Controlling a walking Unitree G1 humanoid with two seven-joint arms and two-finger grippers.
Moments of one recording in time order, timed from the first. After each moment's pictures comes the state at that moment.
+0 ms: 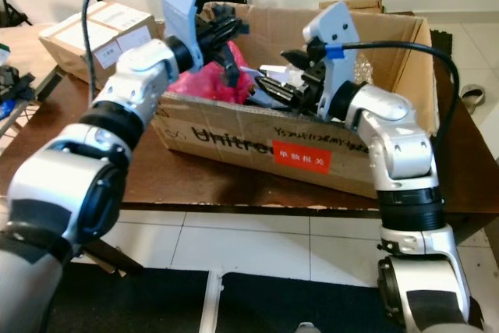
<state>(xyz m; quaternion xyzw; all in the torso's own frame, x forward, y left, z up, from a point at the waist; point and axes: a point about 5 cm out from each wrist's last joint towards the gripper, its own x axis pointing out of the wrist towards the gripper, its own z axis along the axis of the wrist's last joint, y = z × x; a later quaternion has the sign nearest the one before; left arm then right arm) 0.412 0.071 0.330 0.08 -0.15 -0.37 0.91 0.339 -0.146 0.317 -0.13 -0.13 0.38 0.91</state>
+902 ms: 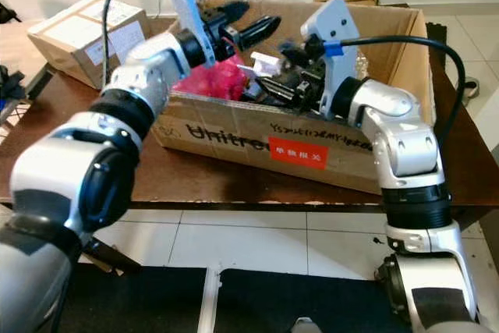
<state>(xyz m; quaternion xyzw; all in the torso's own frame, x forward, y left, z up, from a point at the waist) 0.394 0.073 0.363 -0.08 -0.17 -0.57 0.80 0.339 -0.145 0.322 -0.15 -0.12 0.39 0.90</state>
